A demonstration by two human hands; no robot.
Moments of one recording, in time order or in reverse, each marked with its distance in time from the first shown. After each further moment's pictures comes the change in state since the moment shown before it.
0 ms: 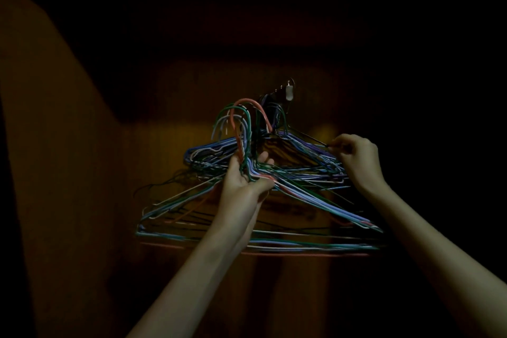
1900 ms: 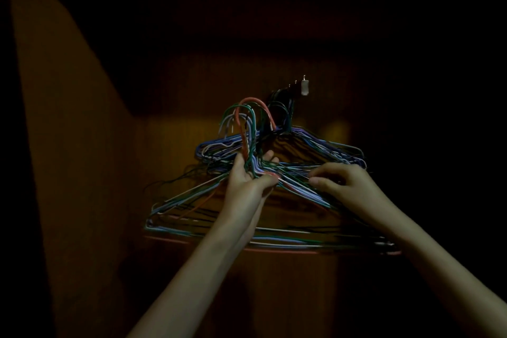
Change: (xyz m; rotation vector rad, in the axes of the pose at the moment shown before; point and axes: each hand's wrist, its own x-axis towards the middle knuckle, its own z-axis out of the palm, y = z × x) left_hand 0.009 -0.003 -0.012 -0.020 0.070 -0.006; right_hand -0.055 -0.048 -0.015 0.163 -0.511 -0.087
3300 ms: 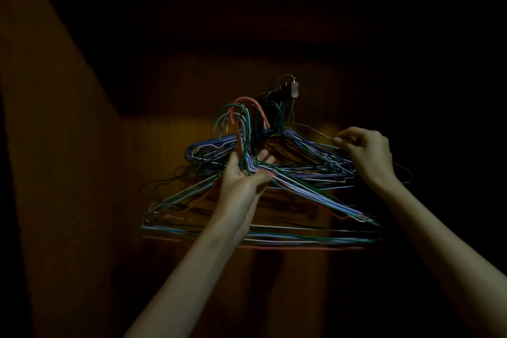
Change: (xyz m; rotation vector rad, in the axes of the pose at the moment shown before) left_hand 0.004 0.000 0.007 -0.055 -0.040 -0.030; right_hand 0.045 0.036 -0.033 -0.178 0.527 0.123
